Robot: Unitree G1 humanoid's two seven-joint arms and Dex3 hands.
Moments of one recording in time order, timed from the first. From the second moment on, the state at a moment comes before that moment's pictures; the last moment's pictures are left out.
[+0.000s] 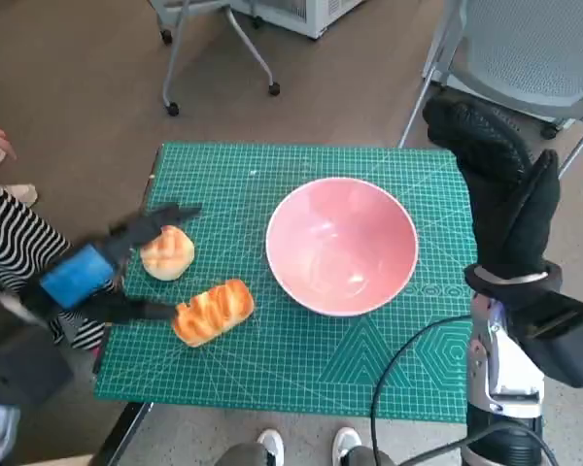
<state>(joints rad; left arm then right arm) -0.02 0.74 0.20 -0.43 0.00 0.14 -0.61 -0.46 -0.15 -0.12 -0.04 0.20 -0.27 0.23</state>
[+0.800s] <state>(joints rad) 0.07 0.71 0.02 -0.48 0.27 0.23 -0.54 -0.45 -0.14 -0.12 -0.05 0.23 -0.25 0.23</state>
